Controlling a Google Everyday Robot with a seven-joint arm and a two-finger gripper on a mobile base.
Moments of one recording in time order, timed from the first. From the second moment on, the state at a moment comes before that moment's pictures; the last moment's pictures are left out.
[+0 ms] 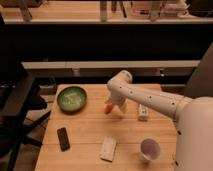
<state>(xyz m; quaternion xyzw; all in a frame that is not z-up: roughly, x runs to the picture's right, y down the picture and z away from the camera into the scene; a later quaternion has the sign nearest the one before) 0.064 0.104 0.882 -0.23 -0.15 -0.47 0.84</state>
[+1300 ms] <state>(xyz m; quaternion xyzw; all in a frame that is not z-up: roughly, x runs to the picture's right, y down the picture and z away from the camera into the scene) 0.057 0.125 0.907 -0.27 -0.17 -0.50 0.81</state>
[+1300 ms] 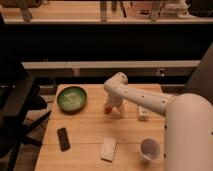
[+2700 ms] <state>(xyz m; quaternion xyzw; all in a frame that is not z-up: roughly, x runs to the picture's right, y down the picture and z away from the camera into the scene) 0.063 0.146 0.873 -0.27 -0.16 -0.51 0.80</state>
